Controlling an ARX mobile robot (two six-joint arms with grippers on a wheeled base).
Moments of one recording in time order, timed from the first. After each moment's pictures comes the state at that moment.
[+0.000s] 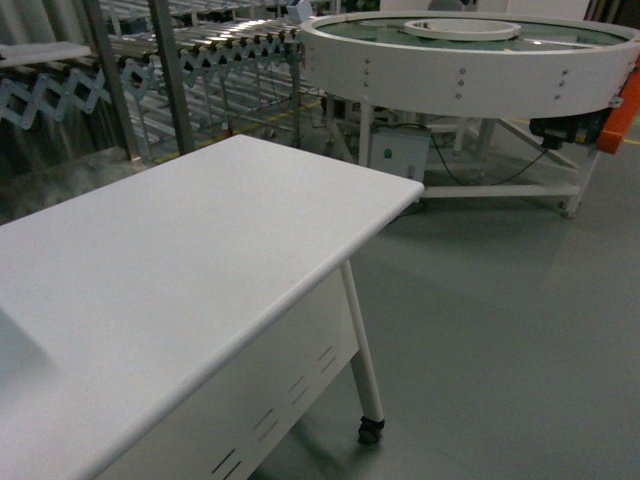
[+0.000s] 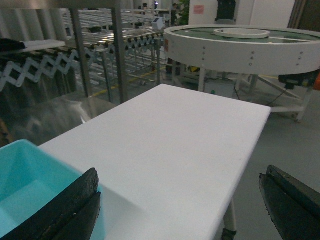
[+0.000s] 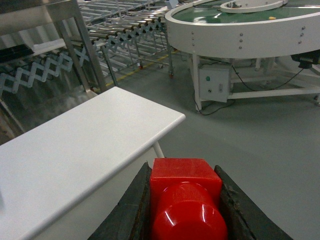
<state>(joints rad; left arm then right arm) 0.00 0.01 0.01 0.00 0.00 0.00 -0.05 0.61 0.54 -0.04 -0.25 0.14</state>
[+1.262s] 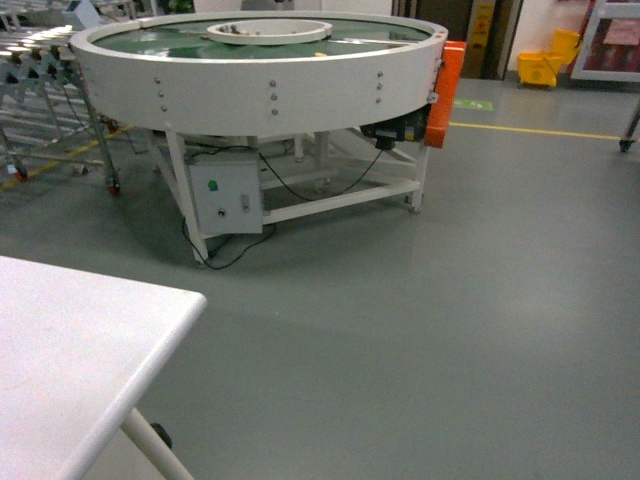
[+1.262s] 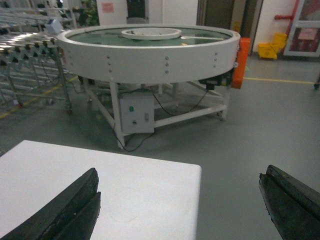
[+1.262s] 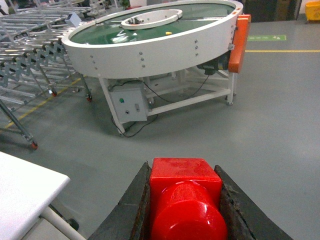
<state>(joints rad) 0.00 0.01 0.01 0.00 0.00 0.00 -0.05 0.61 0.54 -0.03 -0.25 0.14</state>
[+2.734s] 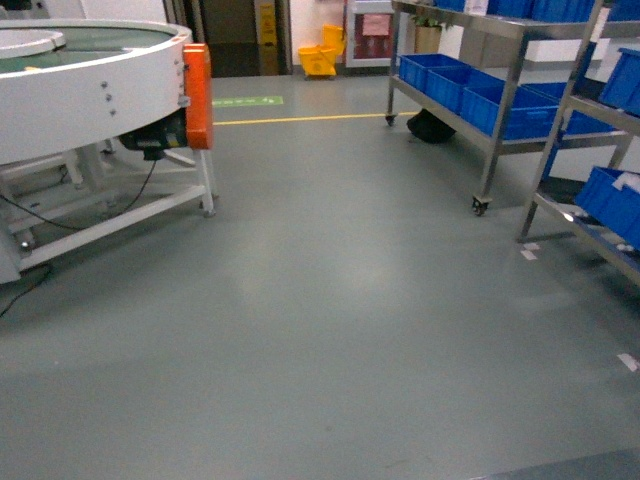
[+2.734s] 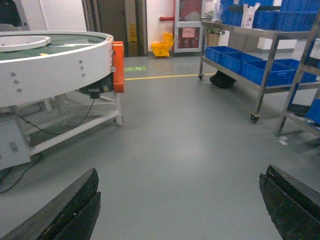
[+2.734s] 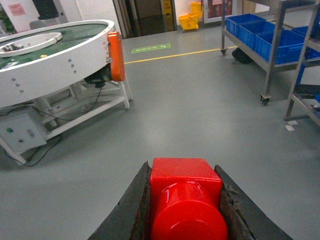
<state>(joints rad) 0.00 0.01 0.01 0.00 0.00 0.00 -0.04 0.61 0.54 -0.03 -0.25 0.14</state>
